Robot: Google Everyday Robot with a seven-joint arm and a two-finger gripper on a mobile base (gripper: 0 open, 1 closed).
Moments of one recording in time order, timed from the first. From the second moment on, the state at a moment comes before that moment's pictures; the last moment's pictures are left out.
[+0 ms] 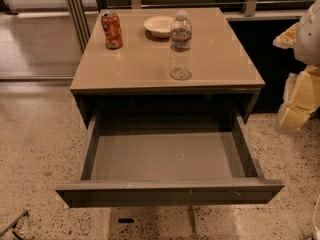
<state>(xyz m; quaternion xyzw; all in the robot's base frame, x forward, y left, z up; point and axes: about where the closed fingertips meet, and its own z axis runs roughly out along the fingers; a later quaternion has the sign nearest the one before) 0.438 -0.217 0.977 -0.60 0.78 -0.03 0.16</state>
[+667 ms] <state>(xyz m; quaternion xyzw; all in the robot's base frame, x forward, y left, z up) 0.453 -0.219 0.977 -0.60 0.78 -0.04 0.17</state>
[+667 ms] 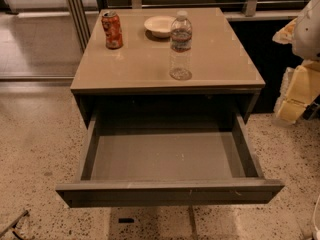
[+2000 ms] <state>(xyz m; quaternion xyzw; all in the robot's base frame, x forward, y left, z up) 0.666 -0.180 0.968 -0.59 0.74 0.03 0.32</state>
